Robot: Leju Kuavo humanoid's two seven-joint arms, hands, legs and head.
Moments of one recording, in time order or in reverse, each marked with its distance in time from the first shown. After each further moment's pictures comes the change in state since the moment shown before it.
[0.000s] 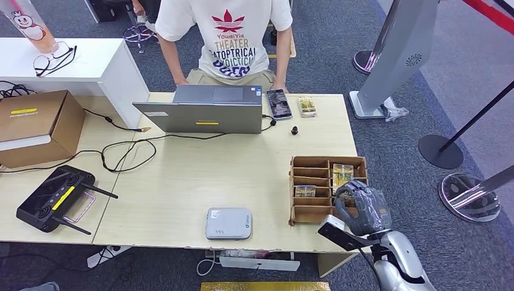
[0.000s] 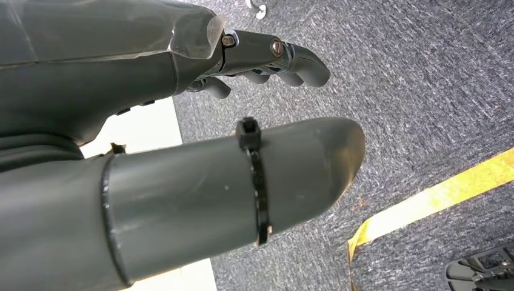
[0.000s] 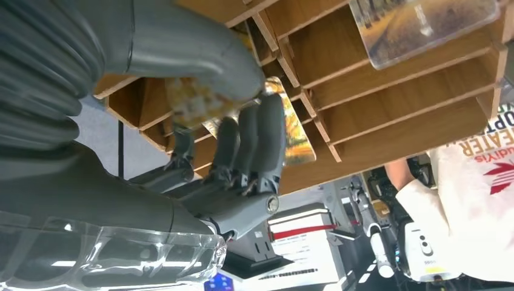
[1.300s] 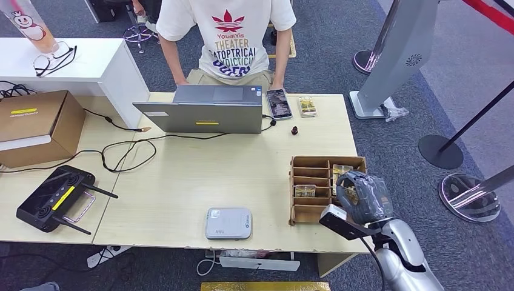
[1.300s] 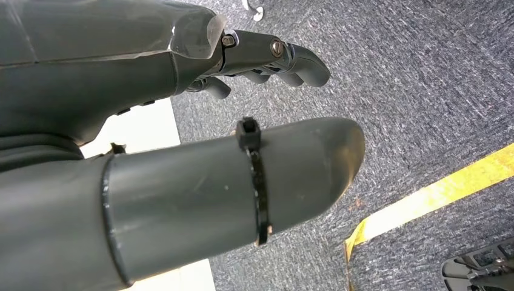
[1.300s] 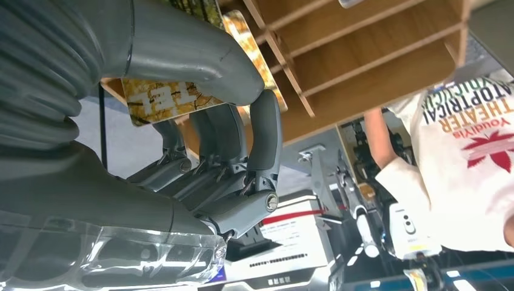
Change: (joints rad) left arm -0.005 -0.007 0.000 0.000 -0.010 0.001 0.003; right arm -0.056 0.000 -0.015 -0.025 -0.020 0.032 -0.023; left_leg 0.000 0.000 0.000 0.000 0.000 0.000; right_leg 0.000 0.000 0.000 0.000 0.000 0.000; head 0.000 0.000
